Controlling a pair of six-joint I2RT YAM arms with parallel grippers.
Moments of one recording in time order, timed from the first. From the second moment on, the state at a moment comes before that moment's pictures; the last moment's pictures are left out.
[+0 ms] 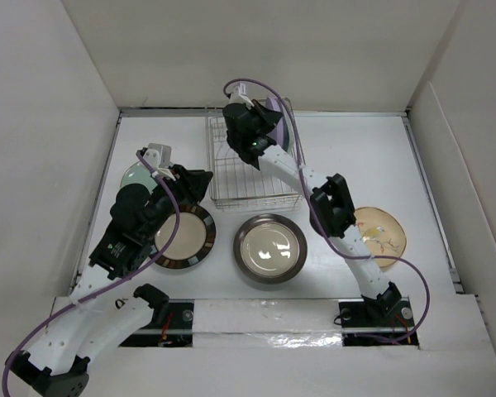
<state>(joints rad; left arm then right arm) -0.54 0.68 0.86 -0.18 0.00 -0.41 0.74 2.48 2.34 0.00 1.28 -0.73</state>
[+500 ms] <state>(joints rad) -0.54 0.69 0.86 -0.18 -0.01 -0.41 0.72 2.43 2.35 -0.35 1.11 -0.26</state>
